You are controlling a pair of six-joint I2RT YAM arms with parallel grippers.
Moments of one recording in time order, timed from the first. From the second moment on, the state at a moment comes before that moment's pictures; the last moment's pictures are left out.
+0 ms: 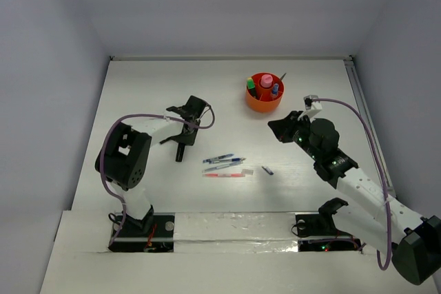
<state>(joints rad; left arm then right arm) -0.51 1.74 1.05 -0.56 -0.31 -0.18 0.51 0.87 0.54 0.16 -0.03 0.57</state>
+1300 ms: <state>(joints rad) -0.57 1.73 1.37 0.21 0.09 -0.52 0.51 0.87 0.54 0.16 -0.01 0.57</state>
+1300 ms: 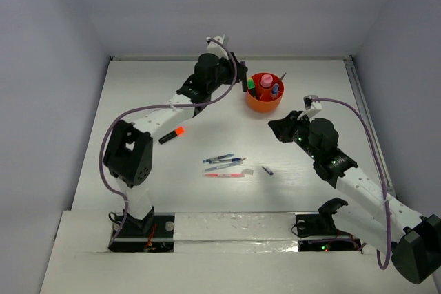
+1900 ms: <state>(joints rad) -0.73 2.07 1.66 0.27 -0.48 -0.49 0.51 0.86 0.54 0.16 0.03 0.57</state>
